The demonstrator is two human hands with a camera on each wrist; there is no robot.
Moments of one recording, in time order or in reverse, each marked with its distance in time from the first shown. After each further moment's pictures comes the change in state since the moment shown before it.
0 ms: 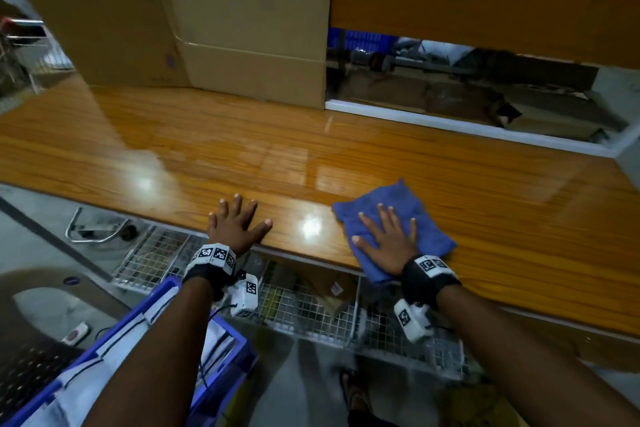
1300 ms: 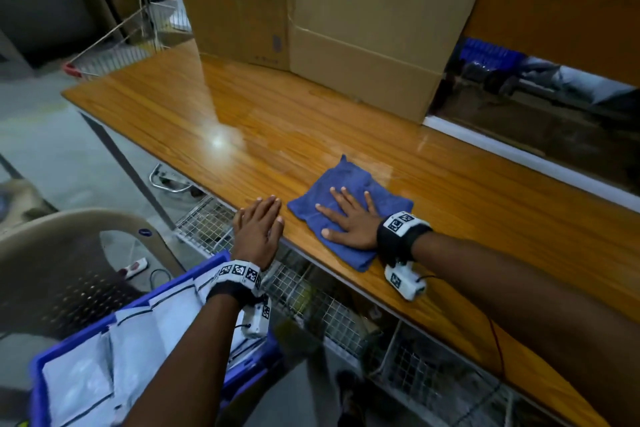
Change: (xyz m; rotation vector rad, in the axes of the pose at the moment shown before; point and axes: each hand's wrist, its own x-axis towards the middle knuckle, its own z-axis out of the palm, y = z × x) left_hand -0.021 -0.065 0.003 -0.087 0.464 -0.088; right_hand 0.150 -0.181 -0.019 -0.283 -0.261 -0.670
